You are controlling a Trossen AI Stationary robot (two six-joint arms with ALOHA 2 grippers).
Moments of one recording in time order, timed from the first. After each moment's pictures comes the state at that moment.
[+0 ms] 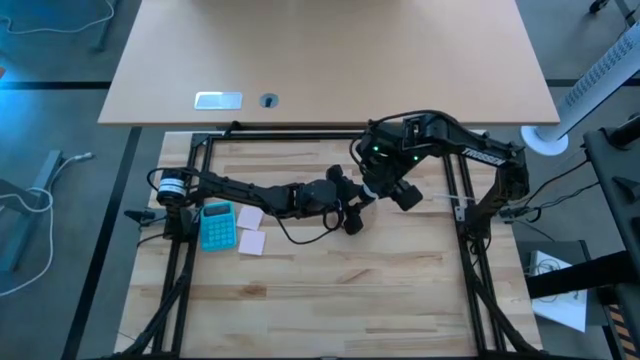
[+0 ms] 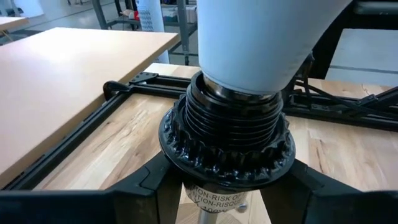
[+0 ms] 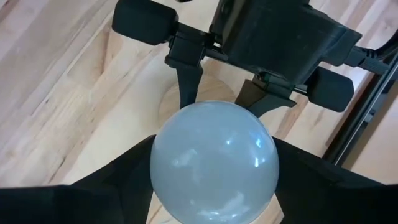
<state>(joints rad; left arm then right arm) -0.01 1.88 1.33 0.30 -0.31 -0.06 -0.14 1.64 2.01 -1.54 -0.09 -0.81</state>
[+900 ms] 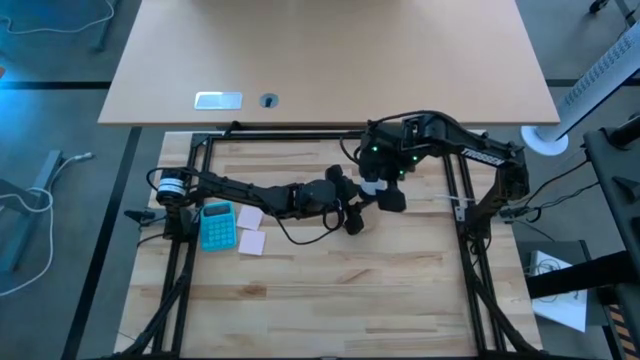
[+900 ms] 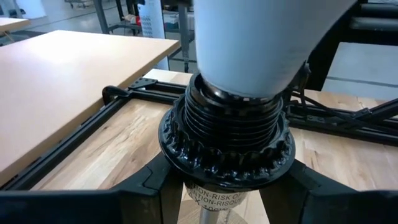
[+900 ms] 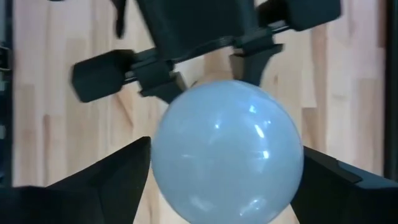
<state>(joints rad) -0.01 1.88 1.33 0.32 -0.32 -0.09 -0.13 1.64 2.00 -1.55 -0.14 -0.15</state>
